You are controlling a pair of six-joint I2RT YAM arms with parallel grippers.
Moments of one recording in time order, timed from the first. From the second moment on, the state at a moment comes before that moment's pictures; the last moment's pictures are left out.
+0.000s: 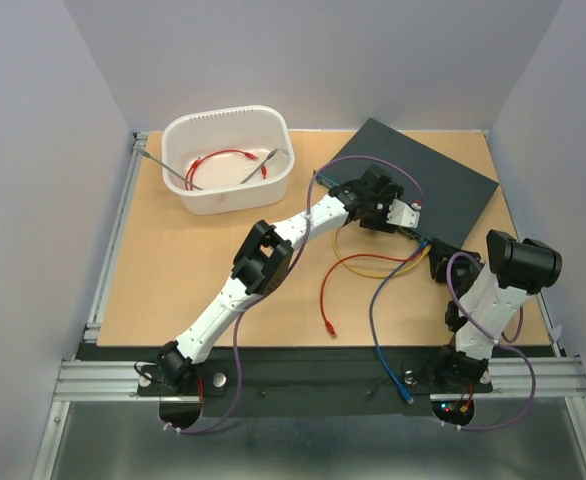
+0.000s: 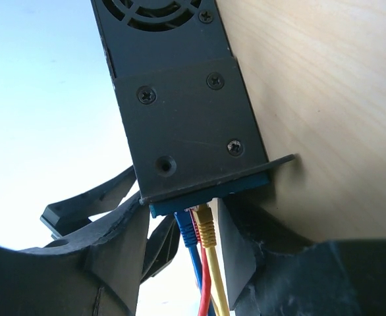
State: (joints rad) left arm -0.85 2.64 2.38 -0.45 0.19 1.05; right arm -0.33 1.99 0.08 1.56 -0.22 1.50
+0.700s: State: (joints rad) left arm -0.86 2.64 2.38 -0.45 0.19 1.06; right arm -0.33 1.90 0.08 1.50 -0.22 1.47
